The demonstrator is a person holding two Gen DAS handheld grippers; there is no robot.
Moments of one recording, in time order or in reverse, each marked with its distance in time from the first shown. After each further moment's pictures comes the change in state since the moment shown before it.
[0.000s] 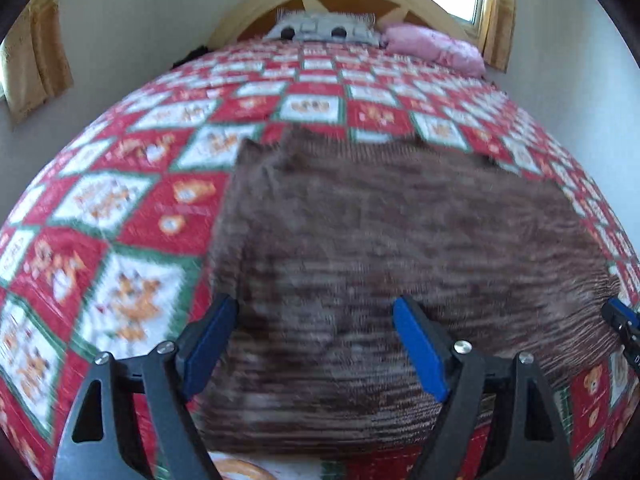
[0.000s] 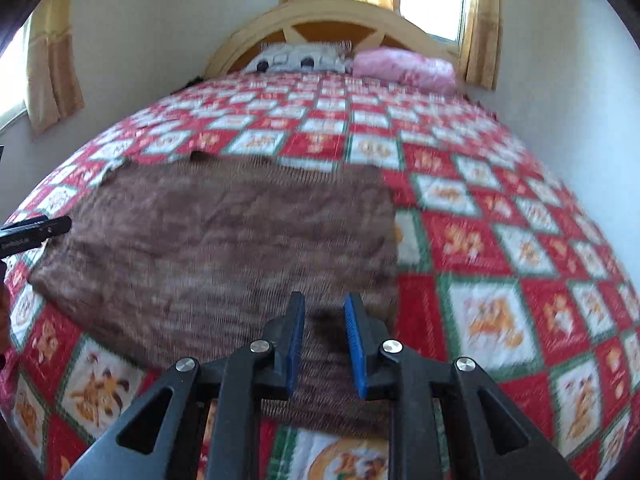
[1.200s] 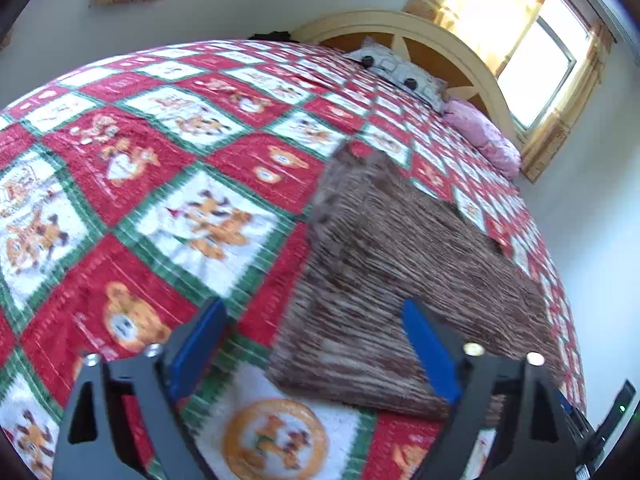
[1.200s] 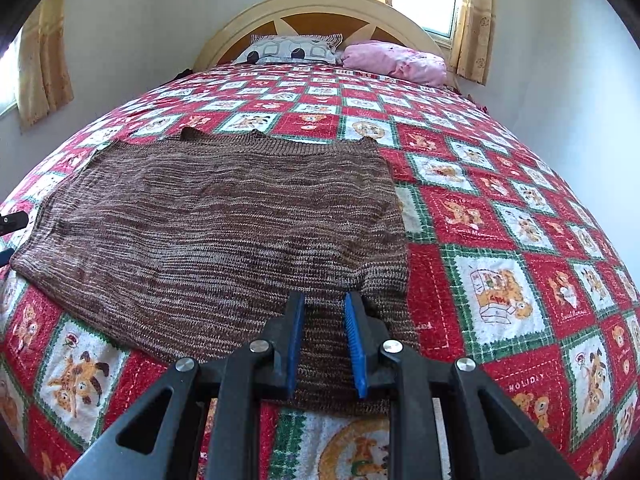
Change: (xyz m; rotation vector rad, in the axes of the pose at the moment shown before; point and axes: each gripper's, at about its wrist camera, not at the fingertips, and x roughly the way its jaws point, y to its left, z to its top) left arm -0.029 0.066 -0.035 -0.447 -0.089 -0.141; right arm -0.001 0.005 -0.011 -0.025 -0.040 -0.068
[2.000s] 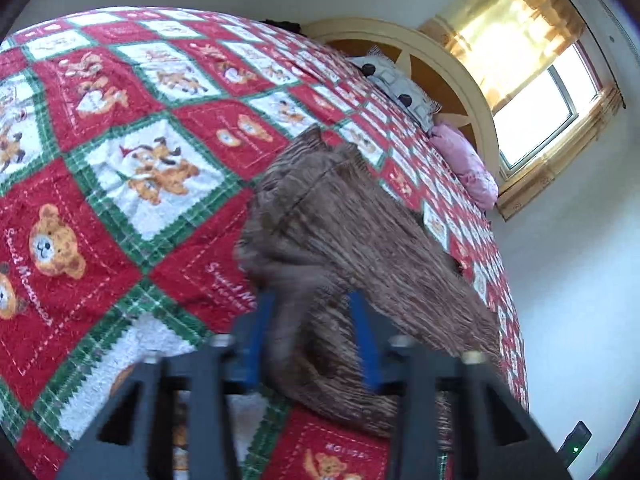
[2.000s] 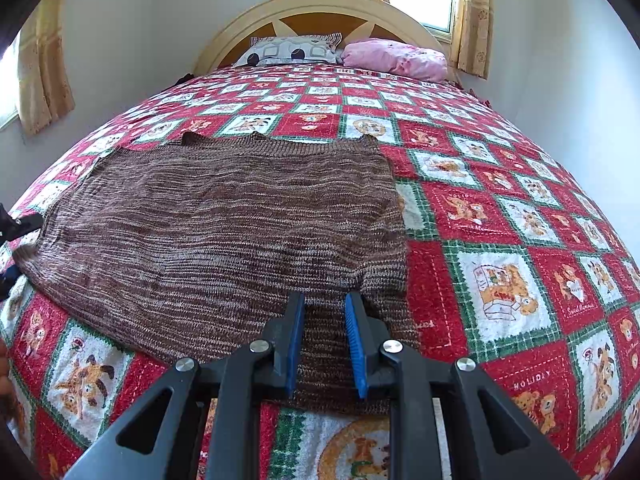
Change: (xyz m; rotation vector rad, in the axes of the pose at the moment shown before) left arm 0.015 -0.011 -0.011 -0.183 -0.012 -0.108; right arm 0.002 -0.003 0.000 0.019 0.003 0.025
